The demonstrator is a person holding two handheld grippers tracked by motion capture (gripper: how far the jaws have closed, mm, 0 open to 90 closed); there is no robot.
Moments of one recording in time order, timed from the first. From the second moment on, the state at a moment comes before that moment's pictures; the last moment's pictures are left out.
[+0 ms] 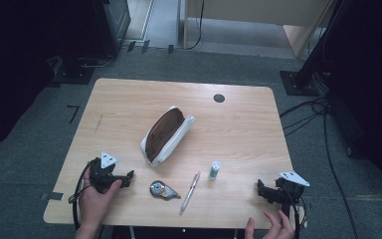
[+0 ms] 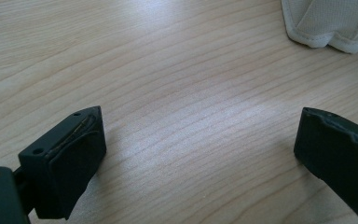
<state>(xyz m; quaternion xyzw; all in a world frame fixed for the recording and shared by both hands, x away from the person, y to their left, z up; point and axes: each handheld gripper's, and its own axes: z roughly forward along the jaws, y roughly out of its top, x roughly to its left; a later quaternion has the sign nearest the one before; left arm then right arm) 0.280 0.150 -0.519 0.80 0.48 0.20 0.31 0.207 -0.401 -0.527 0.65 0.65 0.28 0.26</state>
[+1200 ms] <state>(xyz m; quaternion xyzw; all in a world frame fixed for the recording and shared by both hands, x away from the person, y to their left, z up) 0.273 0.149 -0.482 0.76 0.49 0.15 0.41 0.207 -0.401 -0.527 0.65 0.65 0.28 0.26</state>
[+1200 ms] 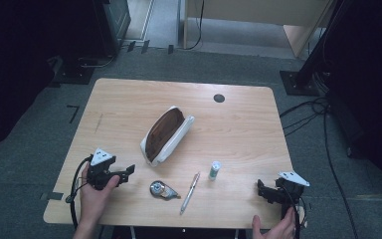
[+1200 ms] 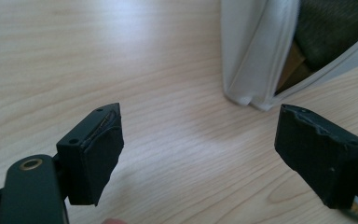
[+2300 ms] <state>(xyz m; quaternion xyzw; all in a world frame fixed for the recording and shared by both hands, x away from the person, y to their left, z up) 0.298 0.103 -0.448 0.77 0.45 0.14 0.44 0.207 -0.401 -0.527 0.65 0.65 0.28 0.26</state>
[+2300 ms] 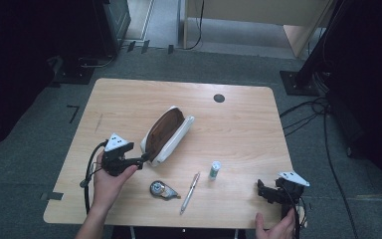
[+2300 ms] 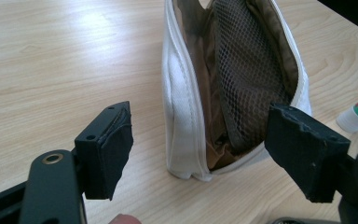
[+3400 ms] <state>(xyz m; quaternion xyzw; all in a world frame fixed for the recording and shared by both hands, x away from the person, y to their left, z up) 0.332 0.091 -0.457 0.75 0.49 0.14 0.43 0.207 -0.401 -0.527 0.65 0.65 0.28 0.26</state>
